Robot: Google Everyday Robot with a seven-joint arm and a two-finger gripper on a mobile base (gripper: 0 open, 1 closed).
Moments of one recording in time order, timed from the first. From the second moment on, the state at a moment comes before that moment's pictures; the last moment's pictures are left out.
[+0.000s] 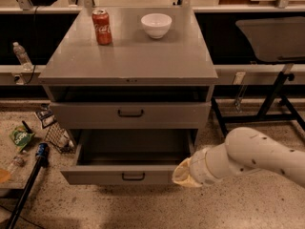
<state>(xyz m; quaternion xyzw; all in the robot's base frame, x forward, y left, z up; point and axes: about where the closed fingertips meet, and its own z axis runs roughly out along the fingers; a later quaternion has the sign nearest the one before) 0.434 -0.088 0.614 -0.65 0.69 0.17 0.27</state>
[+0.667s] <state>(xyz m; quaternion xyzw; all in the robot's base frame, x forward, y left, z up) 0.485 -0.083 0.512 -0.66 0.70 0.13 0.25</state>
